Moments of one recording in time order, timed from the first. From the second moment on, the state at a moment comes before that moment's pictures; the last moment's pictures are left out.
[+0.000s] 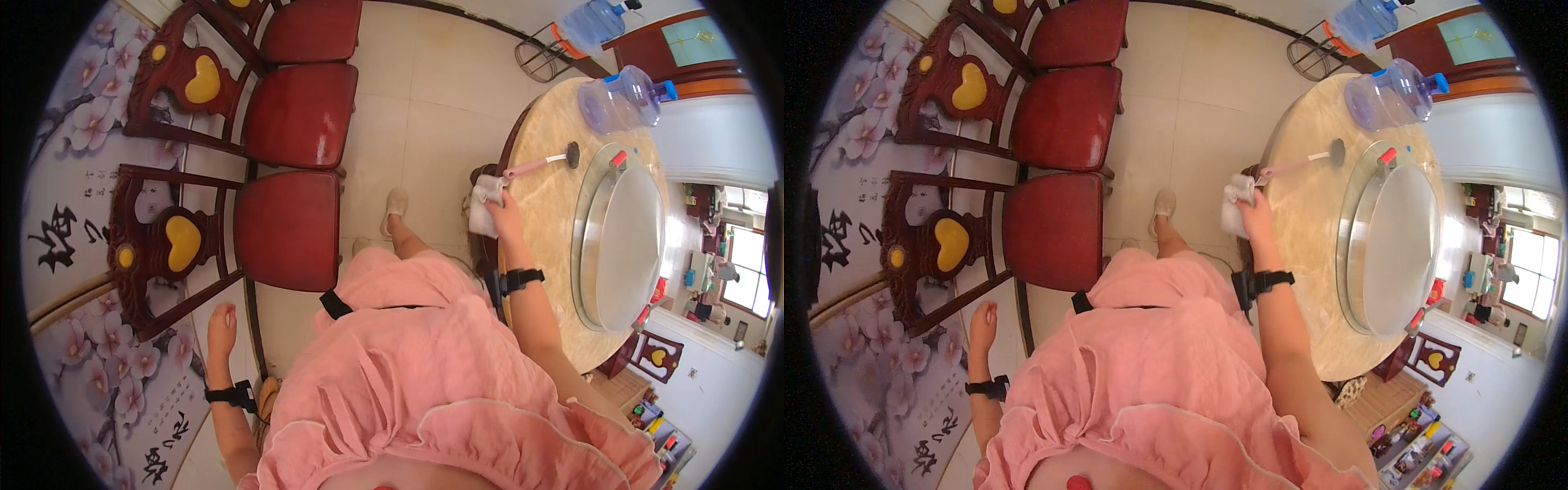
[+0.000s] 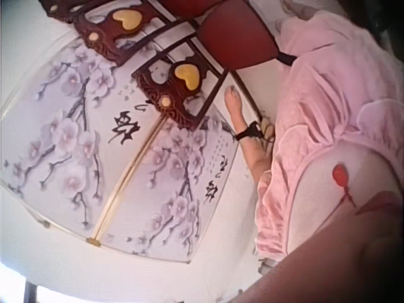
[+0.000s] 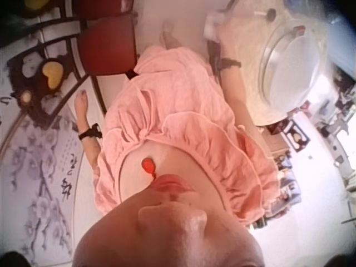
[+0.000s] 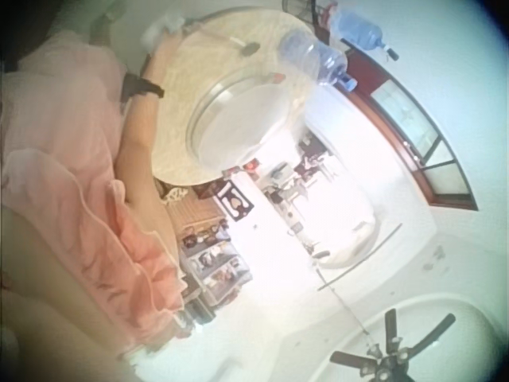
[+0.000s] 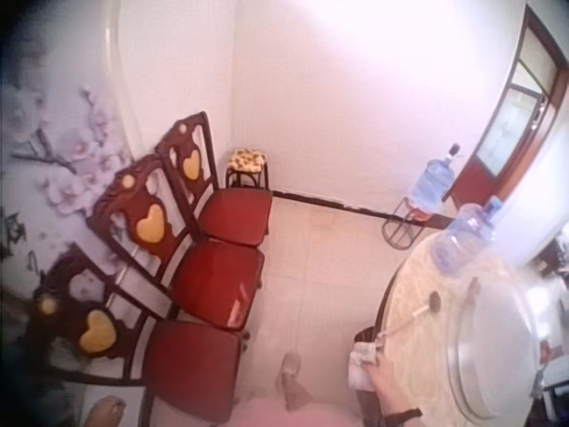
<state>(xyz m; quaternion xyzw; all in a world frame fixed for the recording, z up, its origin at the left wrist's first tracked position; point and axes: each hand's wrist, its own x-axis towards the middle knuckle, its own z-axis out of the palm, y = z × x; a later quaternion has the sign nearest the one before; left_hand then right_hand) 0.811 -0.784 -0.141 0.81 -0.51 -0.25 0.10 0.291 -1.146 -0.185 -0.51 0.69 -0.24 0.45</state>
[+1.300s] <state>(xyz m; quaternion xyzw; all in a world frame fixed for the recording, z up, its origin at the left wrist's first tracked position) 0.418 -0.672 0.164 0.32 -0.87 0.19 0.33 0.062 -0.904 -0.105 -0.22 0.52 -0.47 0.68</state>
